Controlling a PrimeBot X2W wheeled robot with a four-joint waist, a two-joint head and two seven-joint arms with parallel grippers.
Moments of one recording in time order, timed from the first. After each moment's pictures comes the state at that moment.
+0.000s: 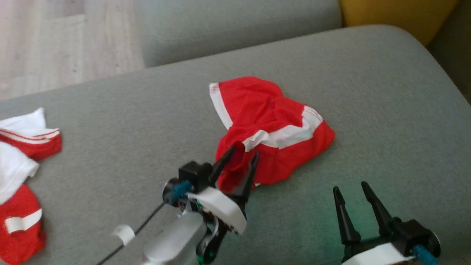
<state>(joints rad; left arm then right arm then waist) -0.46 0.05 -0.88 0.58 -0.75 -0.03 -0.22 0.15 -0.04 0.13 0.17 0.10 0.13 -0.26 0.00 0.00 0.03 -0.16</state>
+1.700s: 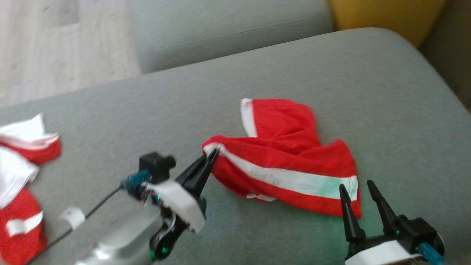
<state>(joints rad) -0.62 0.33 -1.18 0.48 -1.08 -0.10 -0.23 0.14 -0.04 0.11 0.17 0.14 0.13 -0.26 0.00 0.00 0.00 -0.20</state>
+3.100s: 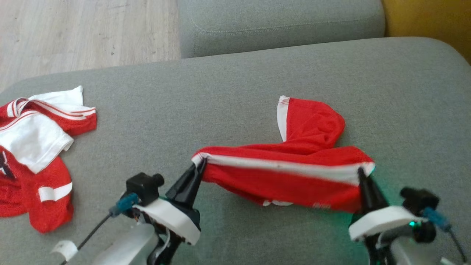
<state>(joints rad) -0.40 0.30 -0.91 0.45 -0.87 -0.09 -0.25 -0.13 -0.08 0.14 0.62 0.41 0.13 -0.26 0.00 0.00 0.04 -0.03</state>
